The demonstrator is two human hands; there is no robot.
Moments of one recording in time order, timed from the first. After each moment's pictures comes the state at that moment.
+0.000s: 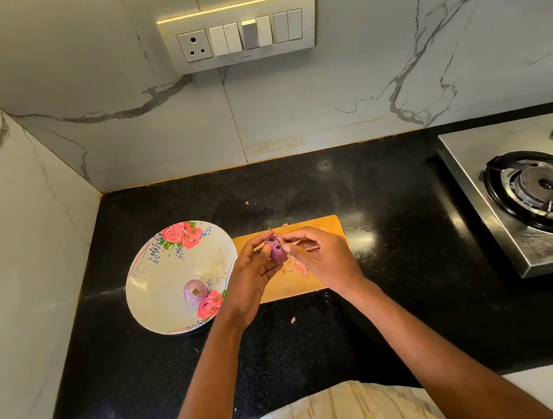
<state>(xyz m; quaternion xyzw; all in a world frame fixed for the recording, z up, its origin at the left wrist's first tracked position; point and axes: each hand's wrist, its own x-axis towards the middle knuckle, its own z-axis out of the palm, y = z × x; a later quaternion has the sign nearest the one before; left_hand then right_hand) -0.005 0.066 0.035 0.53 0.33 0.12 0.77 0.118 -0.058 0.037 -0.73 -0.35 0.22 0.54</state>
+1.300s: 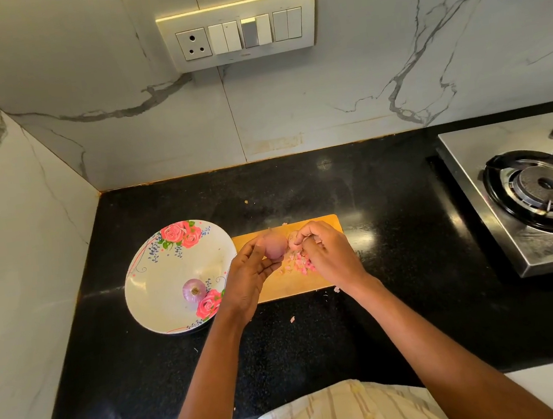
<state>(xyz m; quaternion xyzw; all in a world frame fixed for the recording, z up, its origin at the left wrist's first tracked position) -0.002 0.064 0.041 0.55 0.36 0.13 0.74 0.132 -0.058 0.022 -0.78 -0.34 0.20 0.48</state>
